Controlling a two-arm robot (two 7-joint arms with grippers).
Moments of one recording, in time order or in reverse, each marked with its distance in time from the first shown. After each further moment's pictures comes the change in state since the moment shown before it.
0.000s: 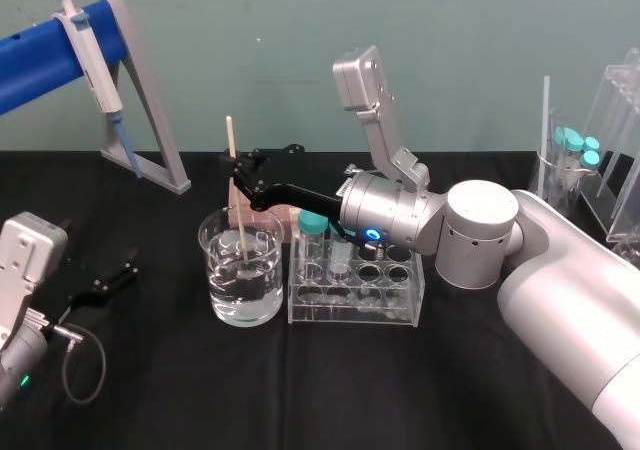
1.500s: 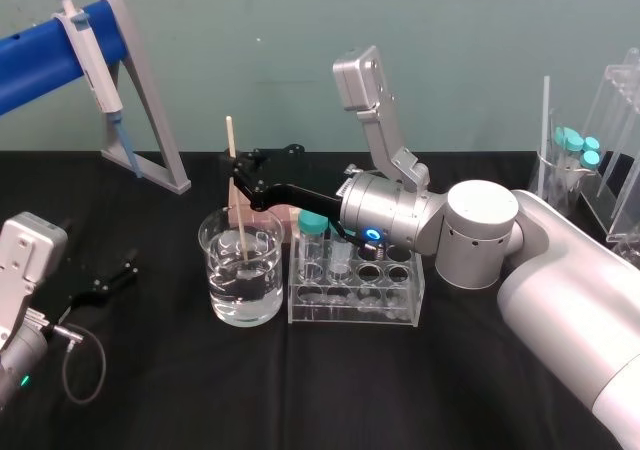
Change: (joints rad) left arm 0.000 0.000 0.000 0.000 0.000 0.000 0.000; right arm 0.000 0.000 0.000 0.000 0.000 0.000 0.000
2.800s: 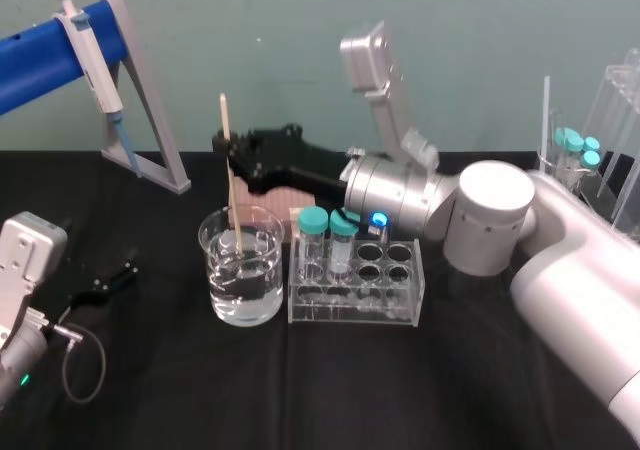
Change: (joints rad) left arm 0.000 0.000 0.000 0.000 0.000 0.000 0.000; right arm -0.013 0.026 0.026 -0.098 -0.009 0.021 0.028
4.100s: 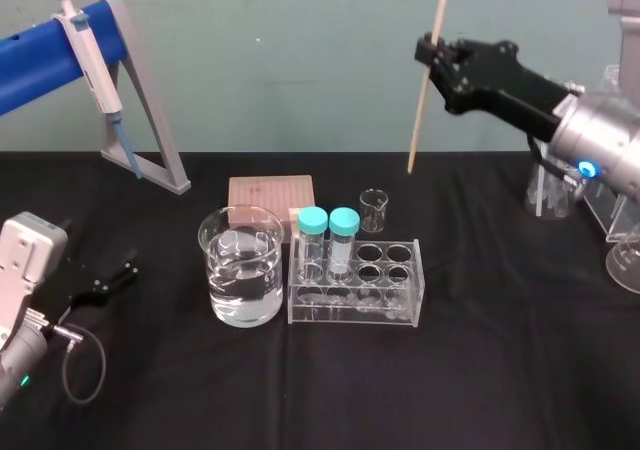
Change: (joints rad) left arm 0.000 0.000 0.000 0.000 0.000 0.000 0.000; right arm -0.191 0.340 0.288 -0.397 0.090 0.068 -0.128
